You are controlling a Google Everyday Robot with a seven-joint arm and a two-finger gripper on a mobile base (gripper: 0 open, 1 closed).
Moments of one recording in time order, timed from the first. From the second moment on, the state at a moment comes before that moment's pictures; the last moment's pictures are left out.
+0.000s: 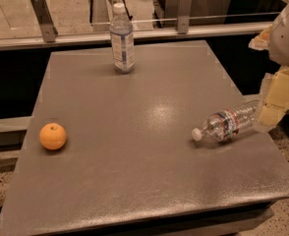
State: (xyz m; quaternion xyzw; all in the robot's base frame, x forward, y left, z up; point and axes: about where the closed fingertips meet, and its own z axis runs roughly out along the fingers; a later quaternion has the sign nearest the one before) arm 0.438 -0.217 0.976 -0.60 0.78 -0.03 0.16
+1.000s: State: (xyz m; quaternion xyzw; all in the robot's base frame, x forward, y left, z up) arm 0.443 -0.203 0.941 -0.63 0.76 0.00 0.16
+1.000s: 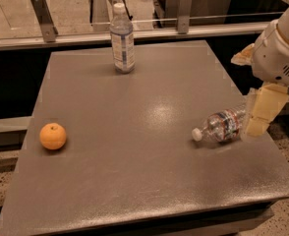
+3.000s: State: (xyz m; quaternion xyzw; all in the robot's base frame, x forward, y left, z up) arm 0.448 -0.190 0.846 -0.75 0.65 0.06 0.15
